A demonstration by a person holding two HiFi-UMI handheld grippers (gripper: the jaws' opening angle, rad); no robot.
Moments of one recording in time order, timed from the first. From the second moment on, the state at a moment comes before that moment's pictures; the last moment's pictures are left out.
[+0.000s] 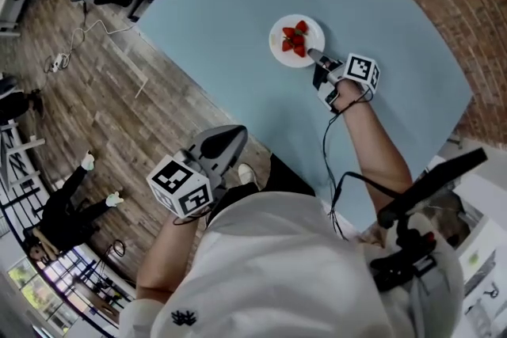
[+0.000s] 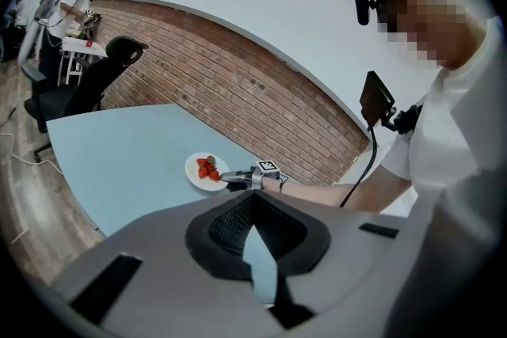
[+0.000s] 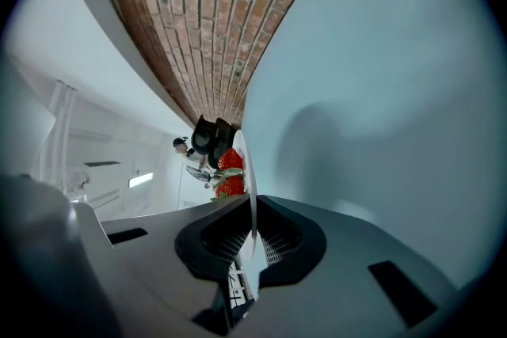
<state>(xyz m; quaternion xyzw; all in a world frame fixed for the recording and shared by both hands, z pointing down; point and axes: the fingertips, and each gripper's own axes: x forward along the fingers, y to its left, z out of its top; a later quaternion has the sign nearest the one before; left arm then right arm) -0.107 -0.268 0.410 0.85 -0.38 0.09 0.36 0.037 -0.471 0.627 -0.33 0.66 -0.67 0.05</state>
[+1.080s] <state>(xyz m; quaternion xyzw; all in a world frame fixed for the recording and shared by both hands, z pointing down) -0.122 -0.240 0.437 0.82 -0.40 0.06 0.40 0.041 -0.500 0.682 -0.39 0.64 -0.66 -0.02</state>
